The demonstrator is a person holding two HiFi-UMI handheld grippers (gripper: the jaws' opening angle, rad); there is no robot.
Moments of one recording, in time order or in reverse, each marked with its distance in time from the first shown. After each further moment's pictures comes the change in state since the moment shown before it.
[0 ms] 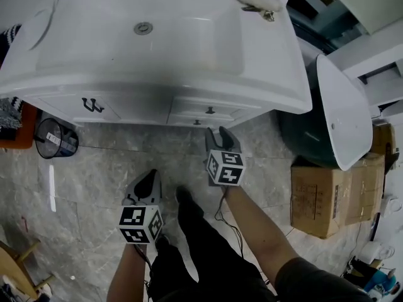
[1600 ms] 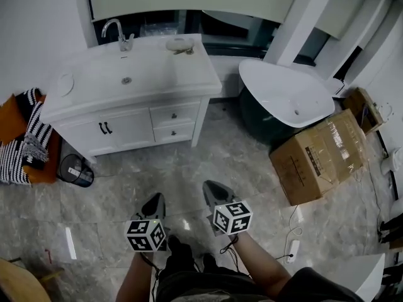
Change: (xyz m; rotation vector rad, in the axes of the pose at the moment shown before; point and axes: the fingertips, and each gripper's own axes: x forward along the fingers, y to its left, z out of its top) left arm -0.307 -0.179 -0.041 0.128 -0.059 -0.183; right arm -0.481 0.098 -0.024 0.166 -0.167 0.144
